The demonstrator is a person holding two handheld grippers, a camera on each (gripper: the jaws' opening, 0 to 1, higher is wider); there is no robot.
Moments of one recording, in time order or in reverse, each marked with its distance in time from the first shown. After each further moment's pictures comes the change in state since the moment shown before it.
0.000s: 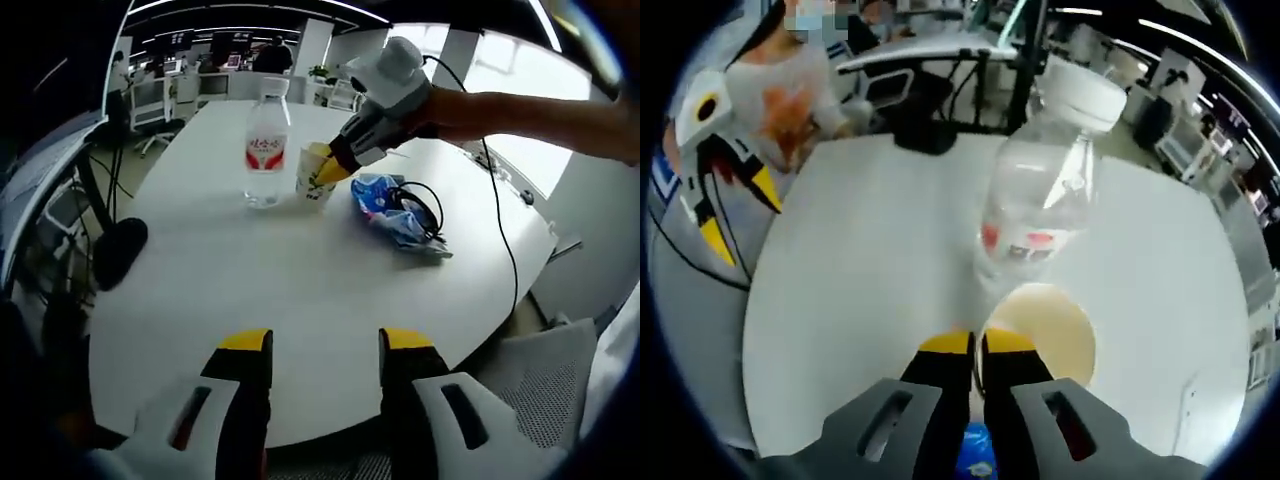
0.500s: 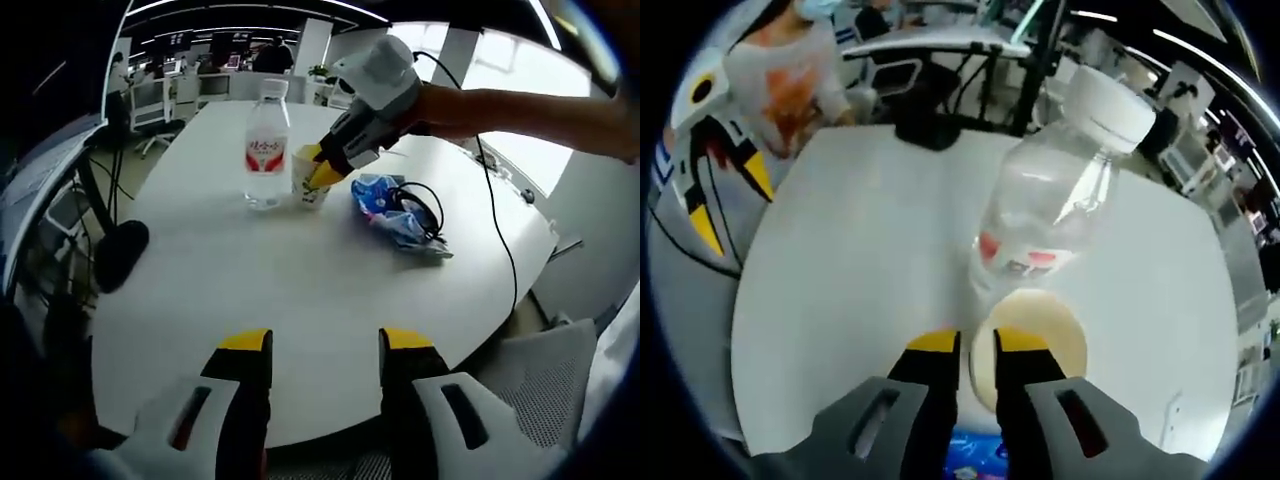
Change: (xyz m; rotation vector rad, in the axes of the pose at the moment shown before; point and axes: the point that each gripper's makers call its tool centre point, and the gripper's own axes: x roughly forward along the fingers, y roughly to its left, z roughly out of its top) left arm -0.001 0.001 0.001 0.004 0.003 0.005; right arm 0.000 -0.005 0.003 -0.055 0.016 -0.023
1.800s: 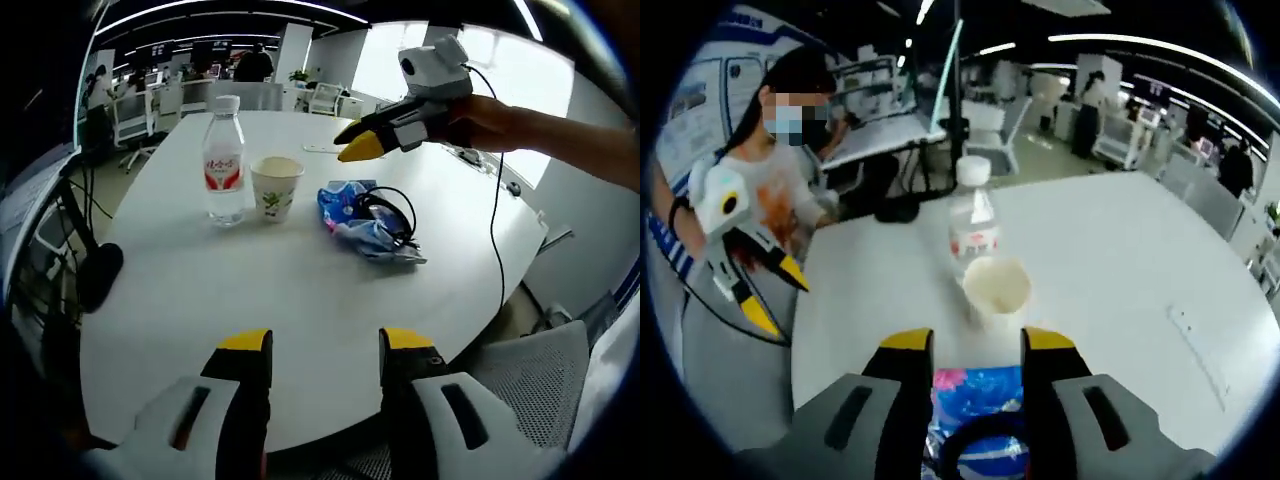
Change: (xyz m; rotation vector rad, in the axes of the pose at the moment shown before) left arm 0.004 -0.044 0.015 0.059 -0.025 -0.048; right arm -0.115 0.008 -0.037 0.436 -0.317 -0.130
